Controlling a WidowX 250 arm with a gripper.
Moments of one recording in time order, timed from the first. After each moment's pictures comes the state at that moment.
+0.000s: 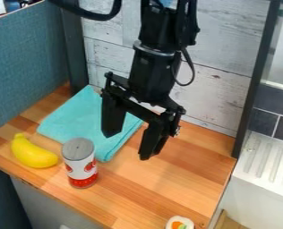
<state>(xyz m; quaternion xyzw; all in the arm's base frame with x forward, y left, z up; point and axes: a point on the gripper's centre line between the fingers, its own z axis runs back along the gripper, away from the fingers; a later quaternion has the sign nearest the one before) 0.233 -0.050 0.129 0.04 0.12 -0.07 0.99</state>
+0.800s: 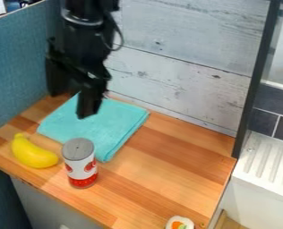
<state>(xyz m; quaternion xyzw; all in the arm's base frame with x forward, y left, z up) 0.244 0.047 0.146 0.10 0.05 -0.08 0.99</state>
